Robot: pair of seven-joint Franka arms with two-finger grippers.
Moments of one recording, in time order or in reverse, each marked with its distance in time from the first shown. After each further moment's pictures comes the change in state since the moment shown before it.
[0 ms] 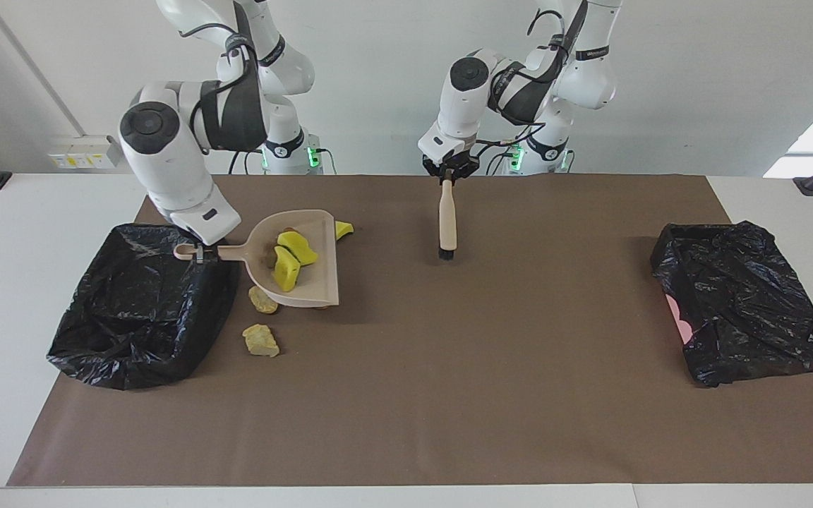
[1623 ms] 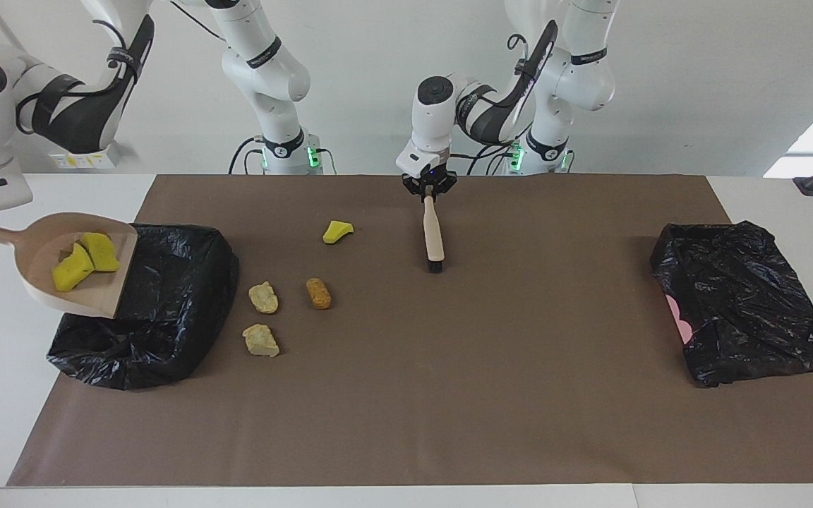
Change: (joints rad) left arm -0.071 0.139 -0.004 0.013 0.101 0.188 -0.215; right arm -0.359 0.021 0.004 0.077 -0.539 0.271 -0.120
